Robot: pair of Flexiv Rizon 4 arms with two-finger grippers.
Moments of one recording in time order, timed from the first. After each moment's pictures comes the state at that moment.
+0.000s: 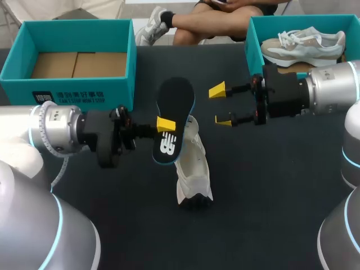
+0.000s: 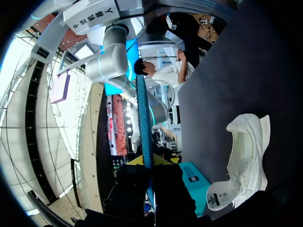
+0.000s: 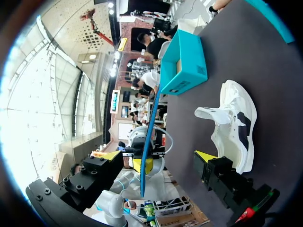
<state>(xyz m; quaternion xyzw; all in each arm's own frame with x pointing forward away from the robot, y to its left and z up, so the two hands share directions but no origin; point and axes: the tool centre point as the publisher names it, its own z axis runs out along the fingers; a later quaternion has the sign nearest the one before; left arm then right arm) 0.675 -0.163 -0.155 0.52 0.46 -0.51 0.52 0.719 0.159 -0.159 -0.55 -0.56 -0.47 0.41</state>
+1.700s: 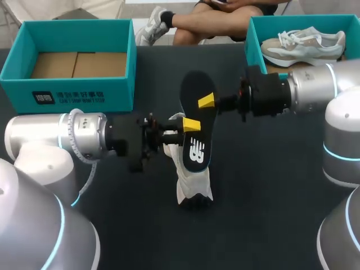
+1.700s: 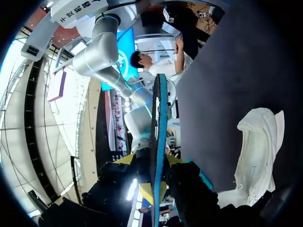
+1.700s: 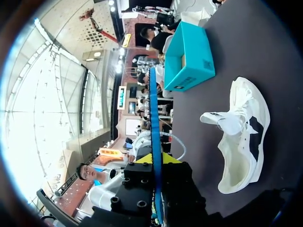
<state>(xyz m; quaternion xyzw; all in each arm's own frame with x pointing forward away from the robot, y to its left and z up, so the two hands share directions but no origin) 0.682 -0.210 -0.174 0.51 0.48 -0.49 0.53 0.738 0.184 -0.174 -0.52 -0.55 -0.47 0.45</state>
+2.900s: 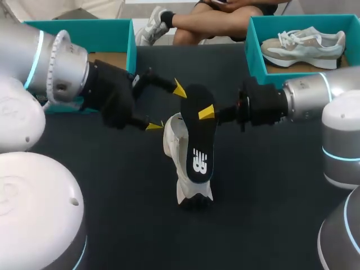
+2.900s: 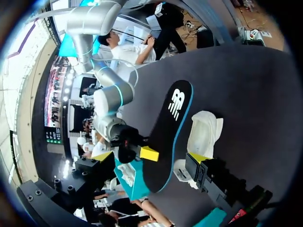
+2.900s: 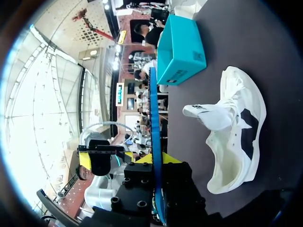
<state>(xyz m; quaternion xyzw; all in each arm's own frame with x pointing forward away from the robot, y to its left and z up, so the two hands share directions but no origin) 0.708 -0.155 -0.135 0.54 0.71 -0.31 0.33 0.733 0.183 -0.207 -0.52 -0.56 -0.44 0.47</state>
